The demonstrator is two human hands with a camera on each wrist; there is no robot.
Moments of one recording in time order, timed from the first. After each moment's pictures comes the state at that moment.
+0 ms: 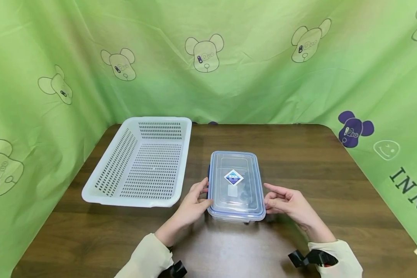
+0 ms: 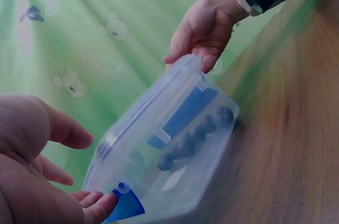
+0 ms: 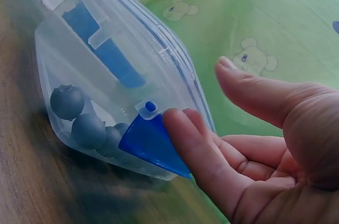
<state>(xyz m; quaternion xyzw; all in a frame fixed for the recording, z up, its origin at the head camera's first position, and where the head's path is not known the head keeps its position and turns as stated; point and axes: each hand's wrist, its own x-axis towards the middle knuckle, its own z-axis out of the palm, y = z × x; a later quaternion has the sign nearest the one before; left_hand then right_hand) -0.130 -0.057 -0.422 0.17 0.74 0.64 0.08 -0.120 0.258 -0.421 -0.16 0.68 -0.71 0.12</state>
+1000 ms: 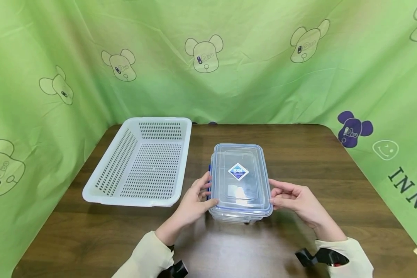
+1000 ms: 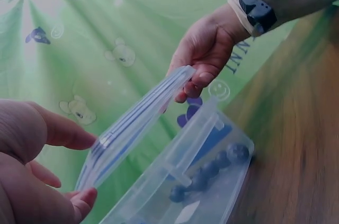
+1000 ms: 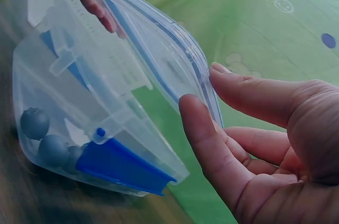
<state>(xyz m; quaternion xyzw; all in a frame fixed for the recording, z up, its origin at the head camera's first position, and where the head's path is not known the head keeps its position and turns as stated) -0.126 -0.050 -0.399 0.19 0.71 0.68 0.06 -0.119 0.265 -0.399 -0.21 0.66 -0.71 0.09</state>
